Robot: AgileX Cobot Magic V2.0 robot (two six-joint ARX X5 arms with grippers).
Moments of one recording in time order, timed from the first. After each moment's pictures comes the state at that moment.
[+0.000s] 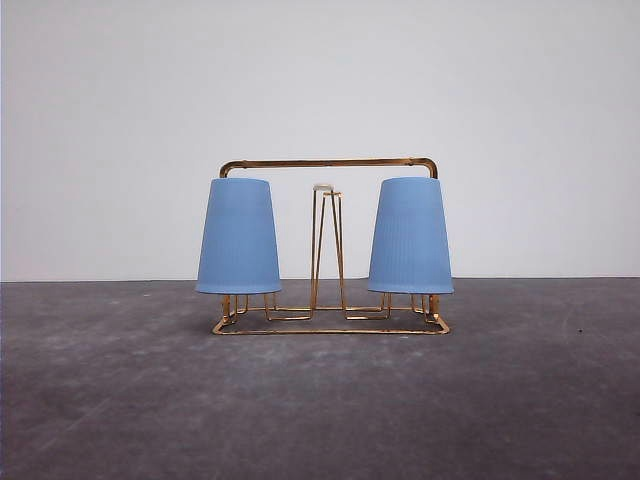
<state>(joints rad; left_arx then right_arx) -0.08 0.01 0.03 -0.18 -0.02 0.01 0.06 0.00 0.01 -0.17 0.02 0.08</state>
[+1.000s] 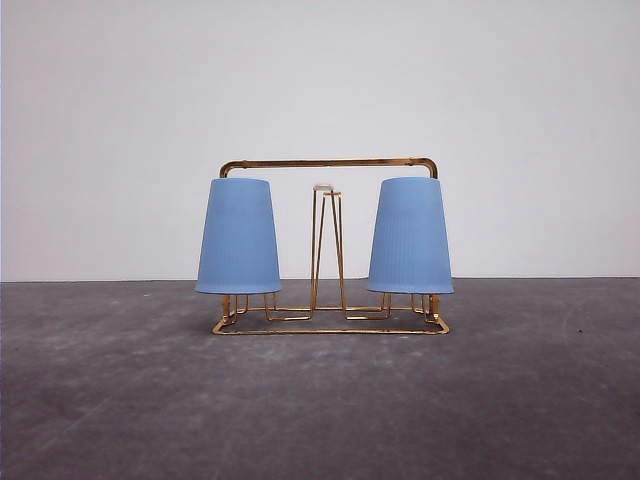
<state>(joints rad) -0.08 0.01 0.03 -0.18 -0.02 0.01 0.06 0.00 0.01 -0.17 0.02 0.08</state>
